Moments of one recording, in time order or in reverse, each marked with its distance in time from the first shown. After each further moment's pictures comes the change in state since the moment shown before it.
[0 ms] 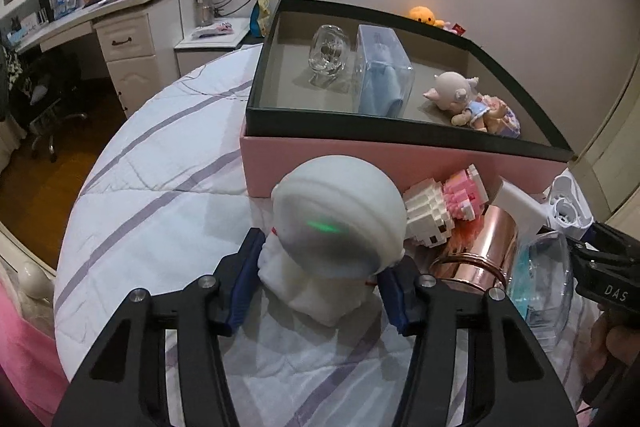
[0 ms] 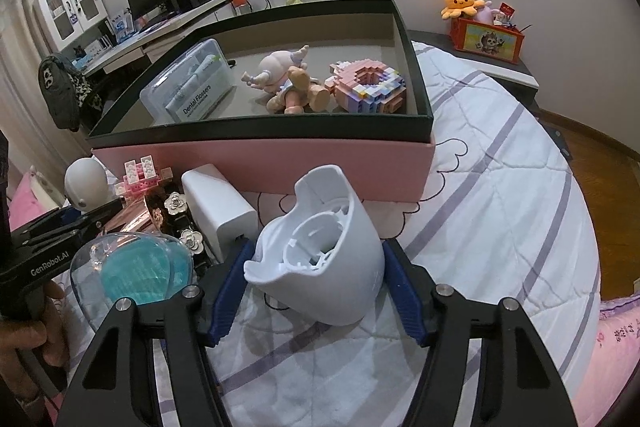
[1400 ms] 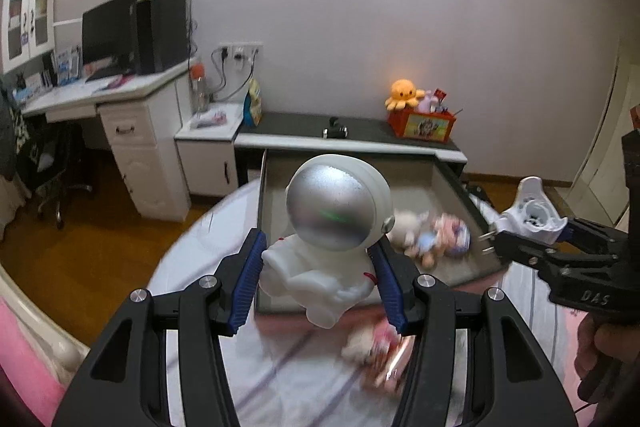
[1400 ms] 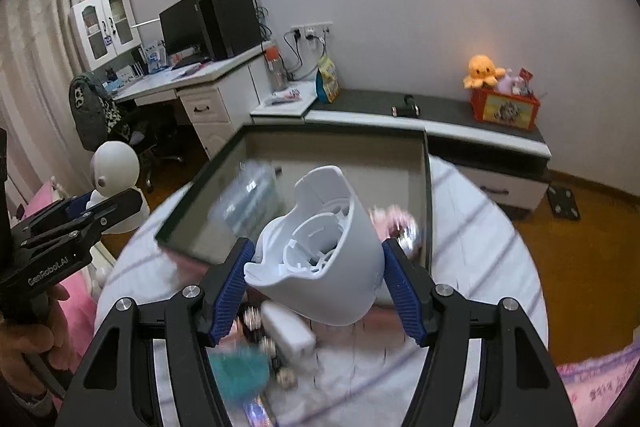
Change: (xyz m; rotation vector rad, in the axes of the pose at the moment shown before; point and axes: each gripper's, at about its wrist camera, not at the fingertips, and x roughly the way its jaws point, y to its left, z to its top) left arm -0.088 -0.028 0.091 0.085 -0.260 0.001; right arm -0.063 0.028 0.089 -0.088 -0.178 0.060
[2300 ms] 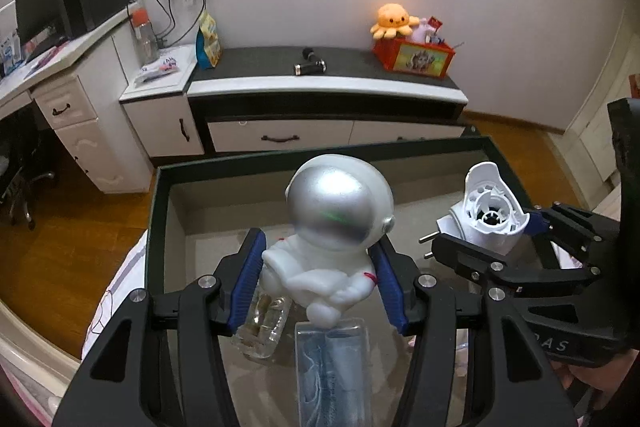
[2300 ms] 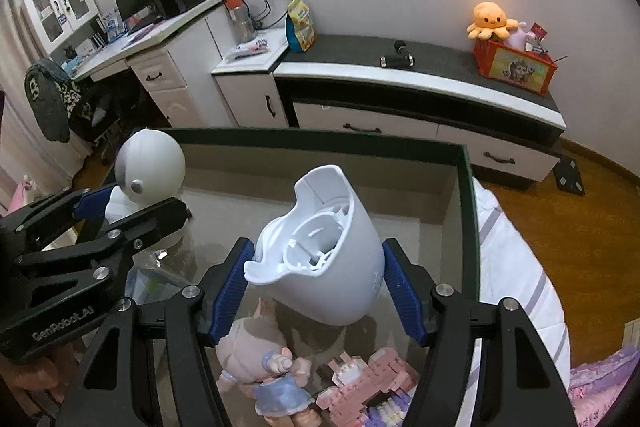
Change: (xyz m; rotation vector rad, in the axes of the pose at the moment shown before) left arm 0.214 -0.027 0.063 0.062 0.312 -0.077; right arm 0.170 -0.050 0.066 0.052 0.244 -0.052
